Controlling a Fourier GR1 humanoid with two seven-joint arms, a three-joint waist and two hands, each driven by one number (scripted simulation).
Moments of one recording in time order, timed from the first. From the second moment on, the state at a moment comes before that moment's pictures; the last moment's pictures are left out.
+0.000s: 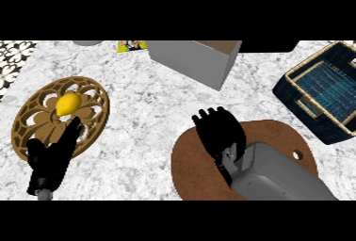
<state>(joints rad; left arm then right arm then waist) 0.04 0.46 -0.23 -1.43 0.34 0.23 0.10 -0.67 -0.30 0.73 -1.60 0.46 0.82 0.93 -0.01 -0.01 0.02</state>
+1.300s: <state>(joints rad) 0.03 0.43 -0.20 -1.44 0.30 0.20 0.16 -0.52 -0.29 0.77 -1.49 0.69 0.78 0.82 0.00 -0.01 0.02</state>
